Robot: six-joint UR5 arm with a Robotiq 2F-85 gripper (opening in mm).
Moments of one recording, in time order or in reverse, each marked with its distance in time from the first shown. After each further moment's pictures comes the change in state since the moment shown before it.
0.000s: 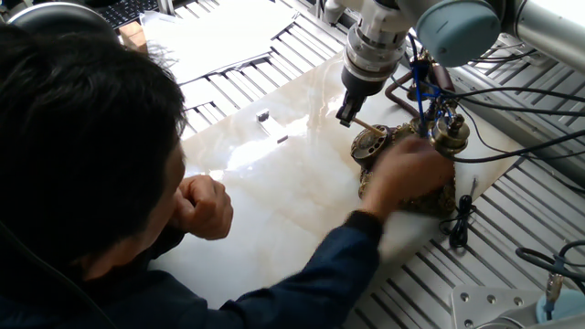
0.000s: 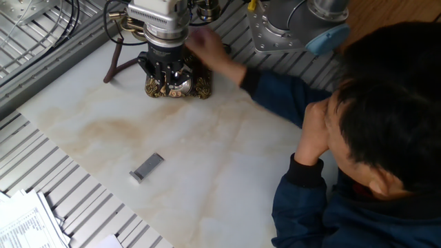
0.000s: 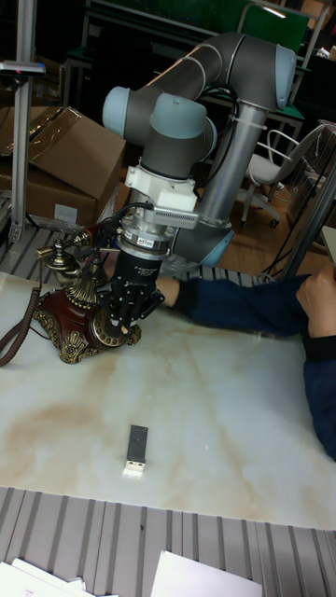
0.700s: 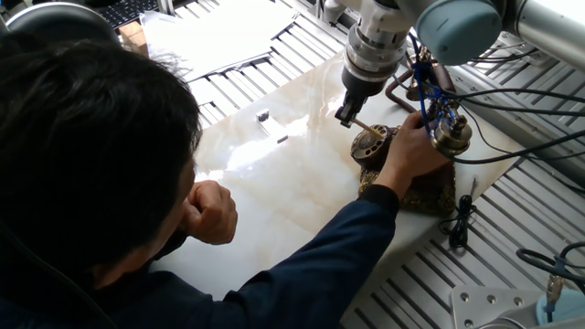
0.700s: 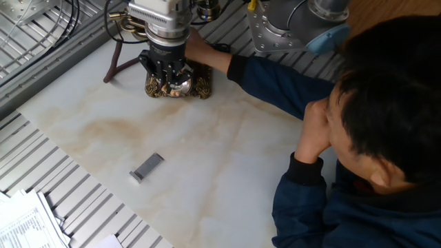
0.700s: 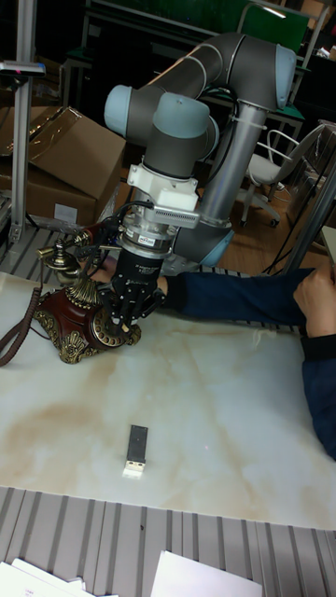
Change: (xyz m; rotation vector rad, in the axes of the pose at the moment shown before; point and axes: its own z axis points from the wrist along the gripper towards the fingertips) arm 0.003 0.005 -0.002 -0.007 0.010 0.047
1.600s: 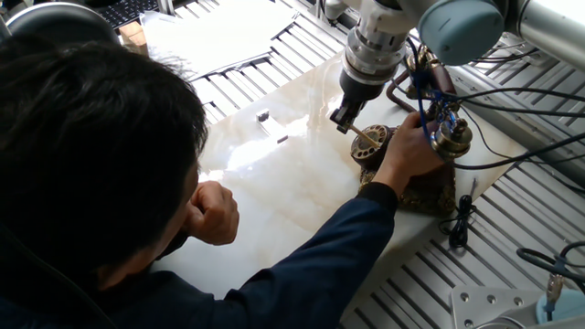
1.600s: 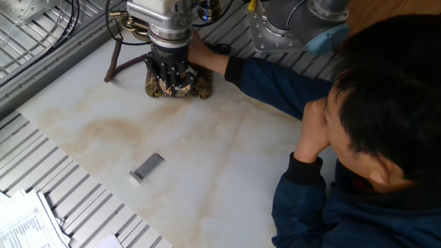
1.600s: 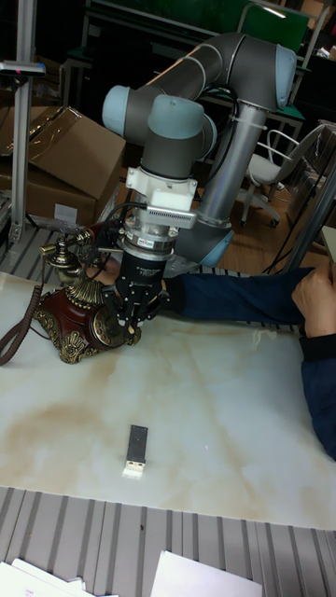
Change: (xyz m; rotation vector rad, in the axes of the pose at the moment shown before) arm -0.005 0.013 0.004 -0.050 -0.021 0.090
